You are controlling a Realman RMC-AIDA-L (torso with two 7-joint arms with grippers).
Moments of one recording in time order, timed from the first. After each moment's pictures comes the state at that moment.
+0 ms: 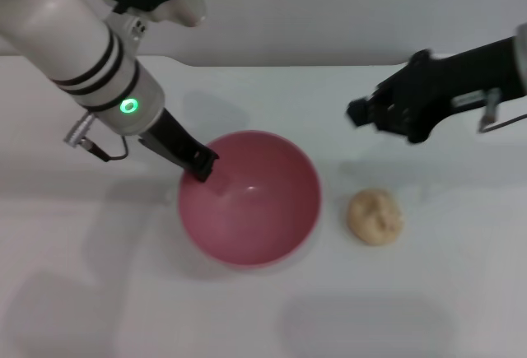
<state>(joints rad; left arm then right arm) -0.85 -2.08 1.37 1.06 2.62 1.48 -2.80 0.63 2.06 -1.07 -1.30 -2.15 -1.62 1.98</state>
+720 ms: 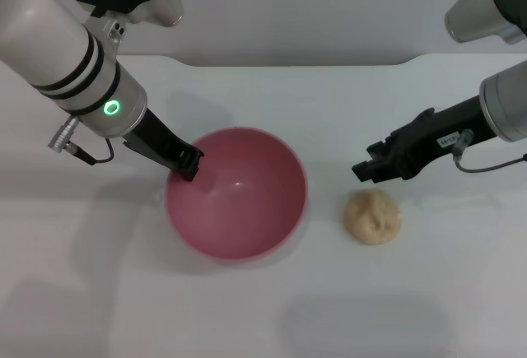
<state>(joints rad) -0.81 -2.06 1.35 1.06 2.61 1.46 -2.81 0.64 2.07 -1.19 -1.18 -2.35 -1.48 2.27</state>
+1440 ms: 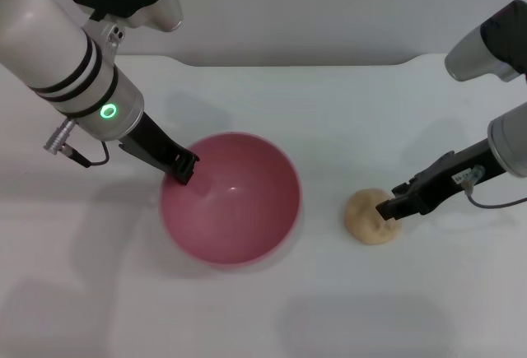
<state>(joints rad) -0.81 -2.06 1.36 1.06 2.62 1.47 -2.80 0.63 2.07 -1.20 -1.06 -2.44 -1.46 2.33</state>
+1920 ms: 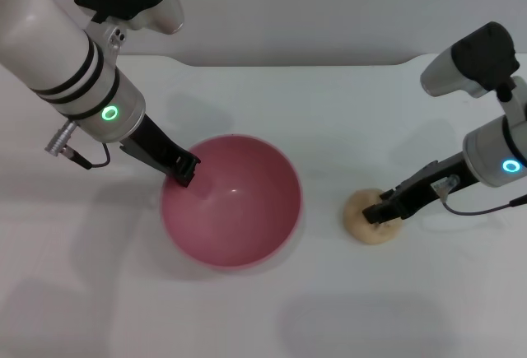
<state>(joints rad) -0.81 -2.06 1.36 1.06 2.62 1.47 -2.80 0.68 2.07 -1.22 -0.88 -2.44 -1.30 2.32</state>
